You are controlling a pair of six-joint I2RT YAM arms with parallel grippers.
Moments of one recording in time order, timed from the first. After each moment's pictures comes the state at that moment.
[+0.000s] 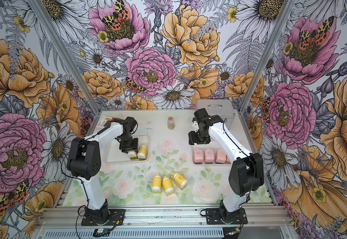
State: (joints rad) left arm -0.26 1.93 1.48 -1.19 0.04 -0.38; right arm 0.32 1.67 1.51 -1.13 -0.17 0.16
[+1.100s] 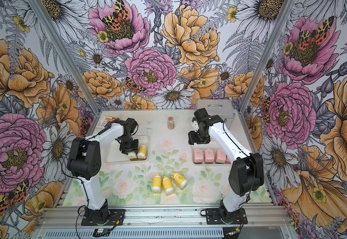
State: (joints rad) left arm -0.27 1.93 1.46 -1.18 0.04 -0.38; right arm 0.32 1.67 1.51 -1.12 -0.18 0.16
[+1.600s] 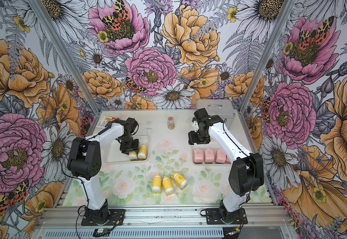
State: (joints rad) left arm -0.27 1.93 1.47 -1.18 0.04 -0.38; right arm 0.32 1.67 1.51 -1.12 -0.18 0.16
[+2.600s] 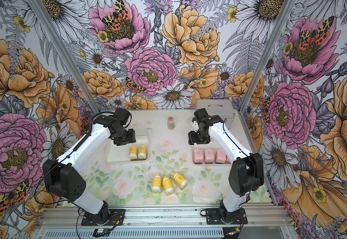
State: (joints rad) left arm -0.34 1.58 1.52 -1.22 -0.01 -0.49; right arm 0.32 1.67 1.51 -1.12 -0.18 0.16
